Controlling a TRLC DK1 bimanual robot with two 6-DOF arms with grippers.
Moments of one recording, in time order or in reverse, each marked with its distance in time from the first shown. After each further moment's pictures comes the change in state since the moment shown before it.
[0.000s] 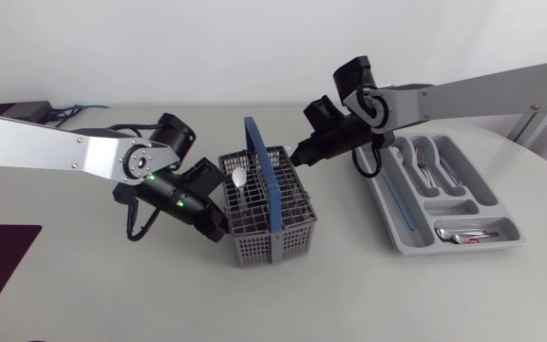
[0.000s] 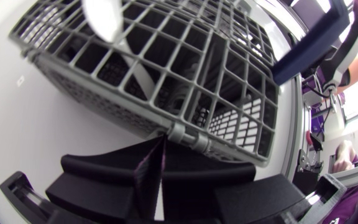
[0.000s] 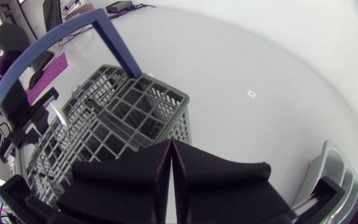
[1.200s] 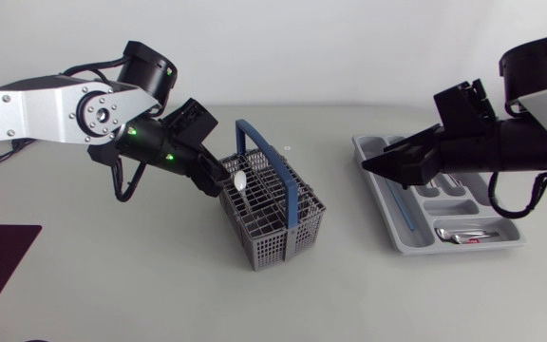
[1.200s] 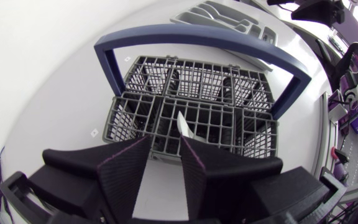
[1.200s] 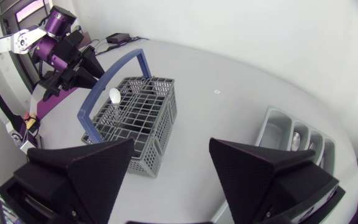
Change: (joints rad) left arm -0.007 -0.169 0.122 0.025 -0.241 0.011; right arm -0.275 -0.749 -0.505 -0.111 -0.147 -0.069
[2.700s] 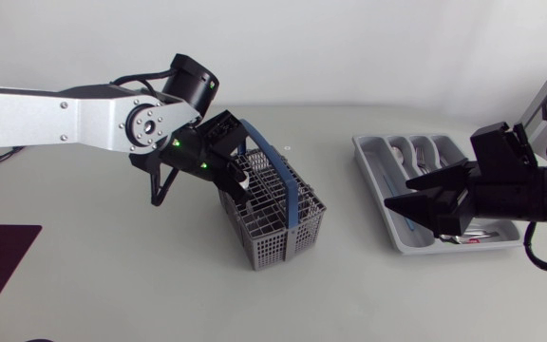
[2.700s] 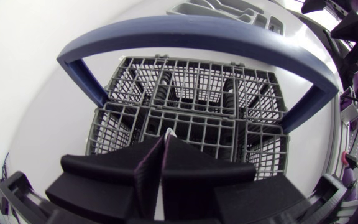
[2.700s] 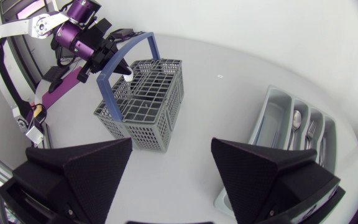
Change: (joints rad) left arm -0.112 0.102 0.047 0.042 -0.131 -0.049; right arm -0.102 -0.218 -0.183 -0.102 -0.078 -0.084
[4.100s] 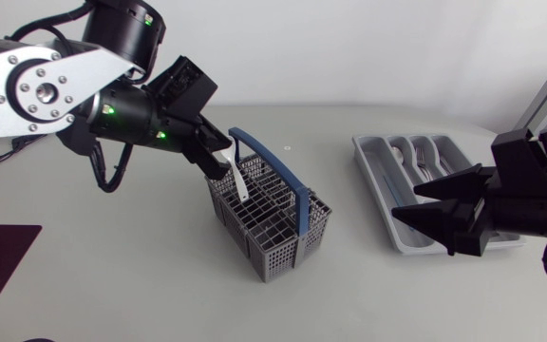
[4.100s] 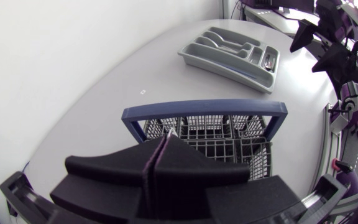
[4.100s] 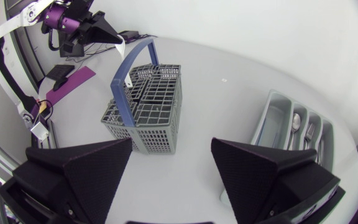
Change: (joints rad) left arm 0.010 -0.276 -0.023 -0.046 -0.011 0.000; right arm 0.004 -0.131 -0.024 -0.082 -0.015 -0.011
